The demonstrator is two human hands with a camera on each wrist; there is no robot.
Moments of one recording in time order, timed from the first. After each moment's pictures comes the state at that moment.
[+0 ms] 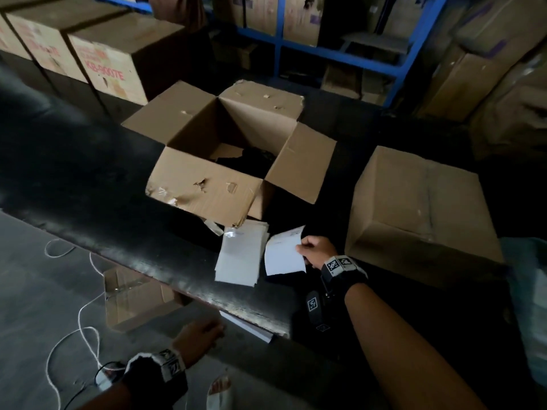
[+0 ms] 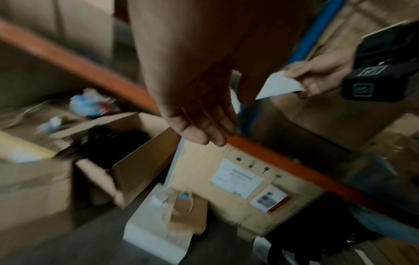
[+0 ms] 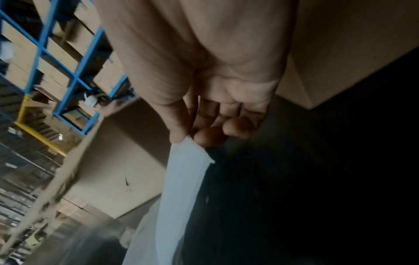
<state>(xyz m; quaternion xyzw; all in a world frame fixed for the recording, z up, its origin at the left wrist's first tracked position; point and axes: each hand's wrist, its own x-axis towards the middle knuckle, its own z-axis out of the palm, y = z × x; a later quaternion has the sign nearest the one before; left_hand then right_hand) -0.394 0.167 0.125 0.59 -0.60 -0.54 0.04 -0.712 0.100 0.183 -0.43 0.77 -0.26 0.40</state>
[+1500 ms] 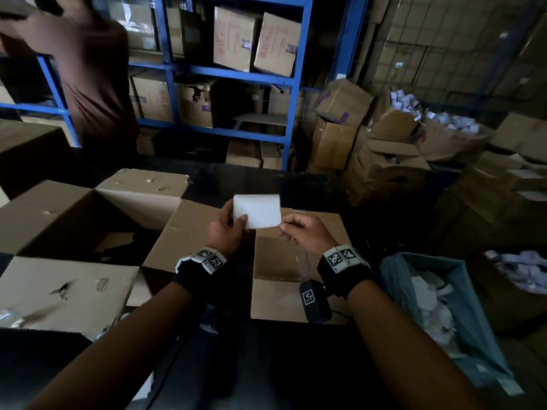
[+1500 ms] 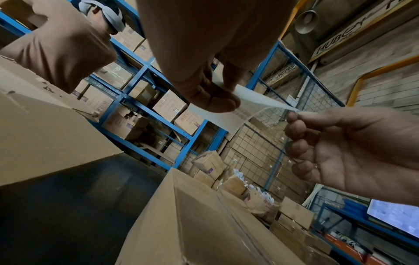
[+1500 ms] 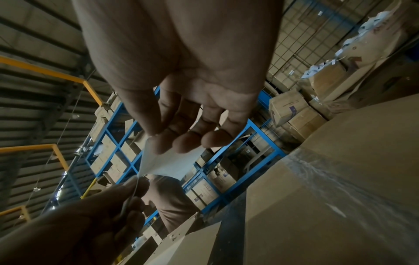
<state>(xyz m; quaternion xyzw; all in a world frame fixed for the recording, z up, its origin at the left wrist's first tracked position) -0.754 0.019 0.335 0.39 -0.72 -0.42 0.39 -0.902 0.145 0.374 -0.48 0.68 -0.49 0.27</state>
